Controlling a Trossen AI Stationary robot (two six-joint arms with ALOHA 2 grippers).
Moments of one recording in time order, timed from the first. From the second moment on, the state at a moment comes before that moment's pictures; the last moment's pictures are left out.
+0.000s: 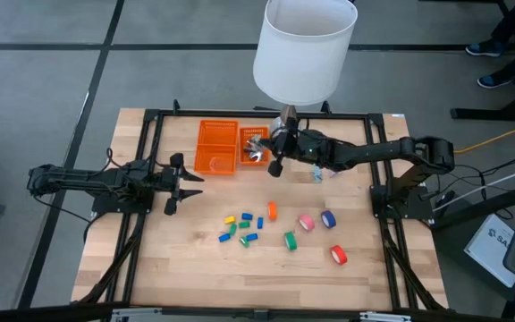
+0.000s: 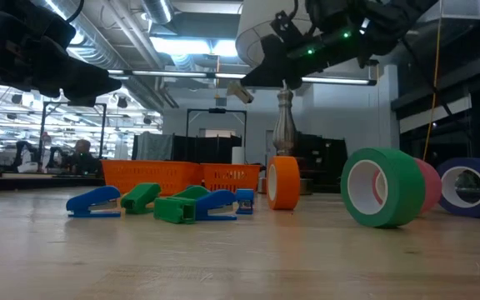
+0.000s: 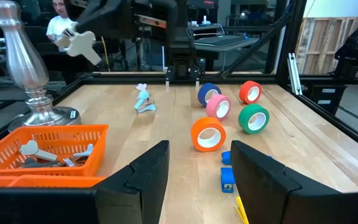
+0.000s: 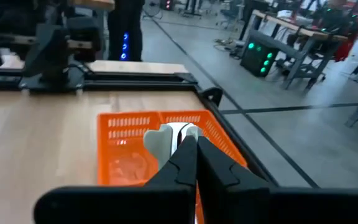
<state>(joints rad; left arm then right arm) 0.05 0.24 0.01 0.15 0.04 -0.01 -0.18 1.59 0.88 0.48 0.19 -0.14</state>
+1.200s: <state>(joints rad) 0.05 0.24 0.01 0.15 0.04 -0.01 -0.22 1.94 0.88 0.62 0.27 -0.07</state>
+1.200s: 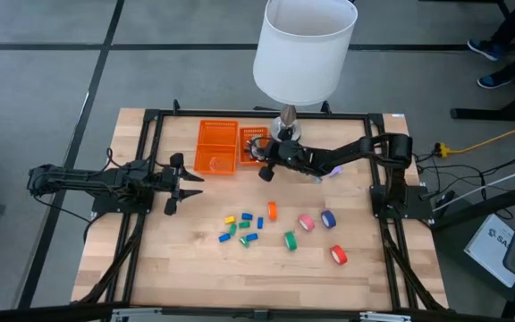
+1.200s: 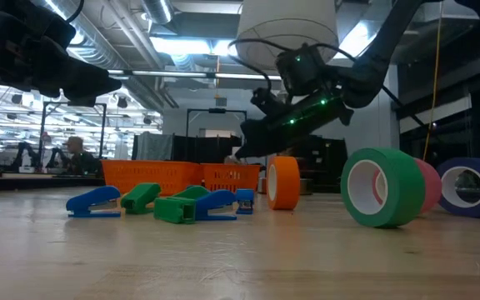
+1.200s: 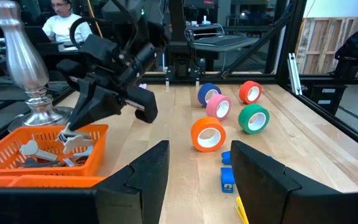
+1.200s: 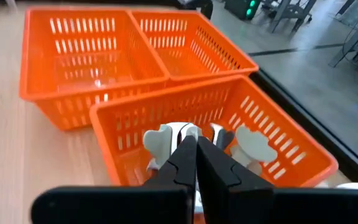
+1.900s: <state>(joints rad) 0.05 0.24 0.01 0.15 0.04 -0.01 -0.22 1.94 0.88 0.64 0.27 -0.11</state>
